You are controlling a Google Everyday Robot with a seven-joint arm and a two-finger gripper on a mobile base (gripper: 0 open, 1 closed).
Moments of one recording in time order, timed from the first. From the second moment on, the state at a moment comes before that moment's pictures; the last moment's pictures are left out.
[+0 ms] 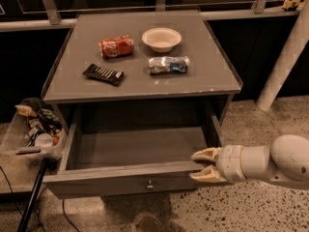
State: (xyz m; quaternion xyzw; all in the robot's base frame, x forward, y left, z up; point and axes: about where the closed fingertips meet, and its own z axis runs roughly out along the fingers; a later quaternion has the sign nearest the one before) arm 0.459 -0.150 0.659 -0.59 0.68 0.15 0.41
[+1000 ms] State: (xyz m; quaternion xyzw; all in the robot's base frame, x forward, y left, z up) arm 0.459 -0.150 0.659 -0.59 0.68 0.15 0.41
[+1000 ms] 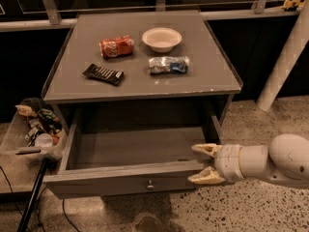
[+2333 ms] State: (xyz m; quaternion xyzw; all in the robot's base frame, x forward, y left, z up) arm 0.429 -0.166 0.671 -0.57 0.68 0.15 0.42
